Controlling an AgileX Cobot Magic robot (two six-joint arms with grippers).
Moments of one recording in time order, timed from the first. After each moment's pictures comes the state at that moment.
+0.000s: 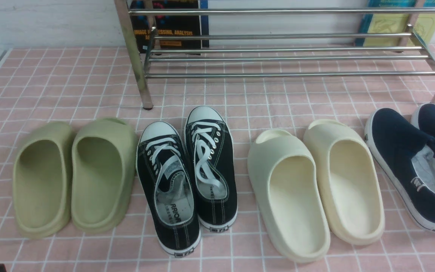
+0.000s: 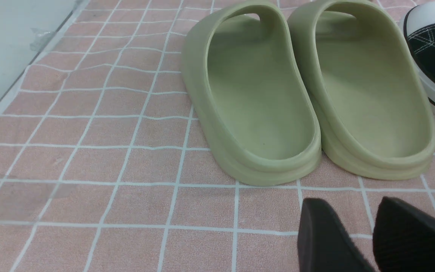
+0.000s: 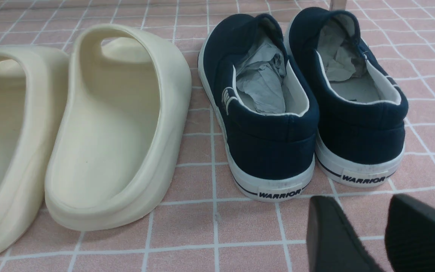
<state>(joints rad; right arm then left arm) -0.03 -0.01 0.02 -0.01 0.36 0.09 0.00 -0.01 0.02 0.15 0.37 -0.09</state>
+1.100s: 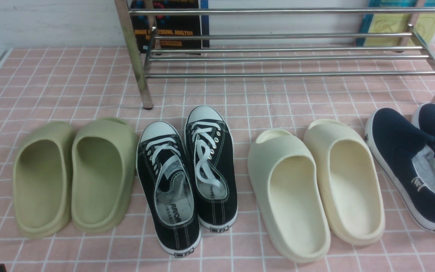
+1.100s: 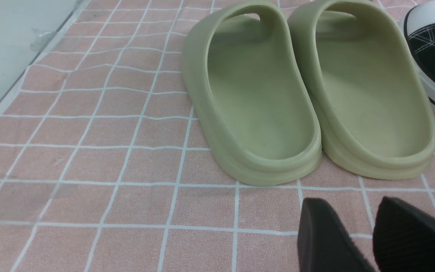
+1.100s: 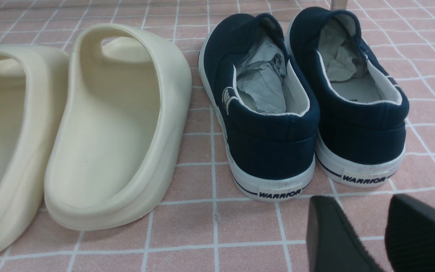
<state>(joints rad) -0.03 -0.01 0.02 -0.01 0.36 0.09 0.00 -0.01 0.02 0.15 0.37 -0.09</state>
